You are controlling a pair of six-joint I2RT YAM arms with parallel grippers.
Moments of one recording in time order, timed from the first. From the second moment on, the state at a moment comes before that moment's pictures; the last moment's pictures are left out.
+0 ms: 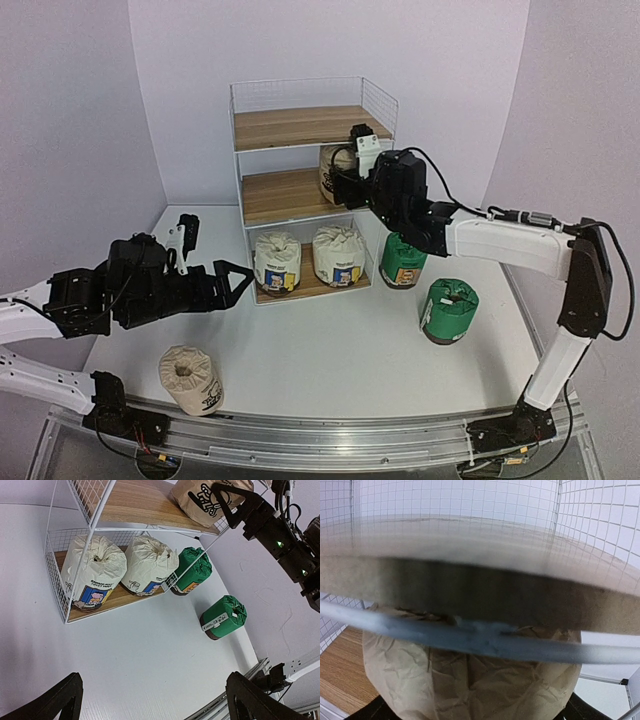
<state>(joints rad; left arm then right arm) -1.15 0.87 0.79 -0.37 -0.40 -0.82 0.81 1.77 1.43 0.25 0.48 -0.06</state>
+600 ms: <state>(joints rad) -1.15 0.90 0.83 -0.50 -0.40 -0.90 0.81 1.64 1.37 0.19 0.46 -0.01</state>
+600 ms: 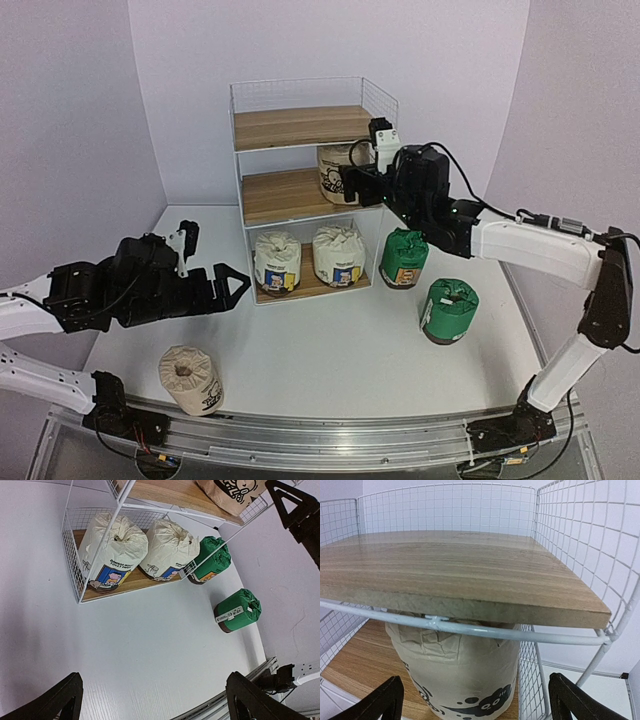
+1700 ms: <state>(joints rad) -1.15 0.89 0.89 -1.31 -0.17 -1.68 0.81 1.18 0.92 -0.07 0.02 0.34</state>
